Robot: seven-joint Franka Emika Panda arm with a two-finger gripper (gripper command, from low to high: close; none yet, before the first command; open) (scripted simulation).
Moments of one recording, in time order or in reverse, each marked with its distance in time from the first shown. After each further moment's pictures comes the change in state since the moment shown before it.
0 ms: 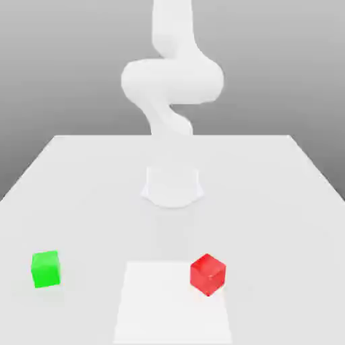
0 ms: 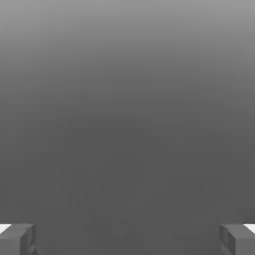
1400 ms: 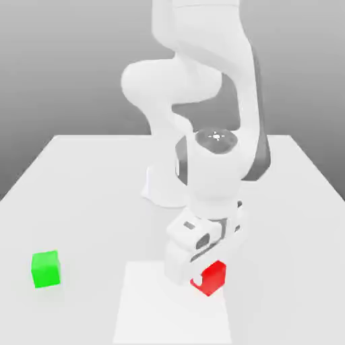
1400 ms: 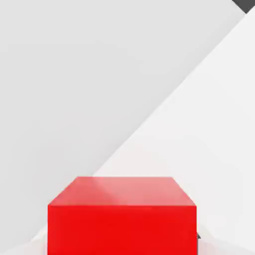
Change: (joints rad) arm 0.219 0.940 -0.019 -0.425 0.052 0.648 -0.567
